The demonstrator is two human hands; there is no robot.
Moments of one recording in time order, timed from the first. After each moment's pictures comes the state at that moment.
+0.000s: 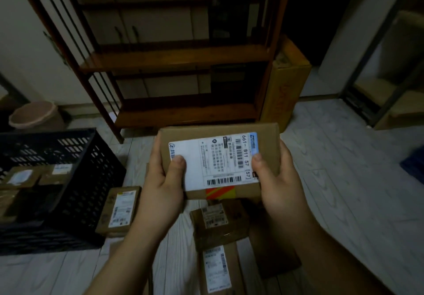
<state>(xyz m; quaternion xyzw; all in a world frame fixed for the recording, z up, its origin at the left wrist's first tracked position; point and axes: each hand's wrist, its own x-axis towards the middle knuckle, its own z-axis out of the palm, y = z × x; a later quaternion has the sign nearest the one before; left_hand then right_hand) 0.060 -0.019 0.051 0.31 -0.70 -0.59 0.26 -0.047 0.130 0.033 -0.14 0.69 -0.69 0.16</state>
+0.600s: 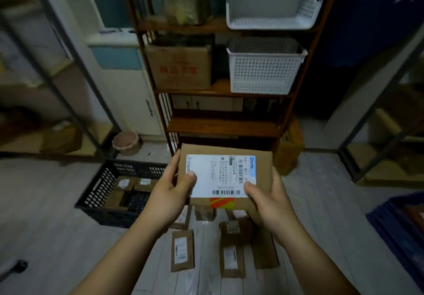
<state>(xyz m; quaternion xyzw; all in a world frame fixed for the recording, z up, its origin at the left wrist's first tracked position) 0.225 0.001 0.539 0.39 -0.69 -0.58 0.20 0.089 0.146 0.493 -0.18 0.73 -0.60 0.27</state>
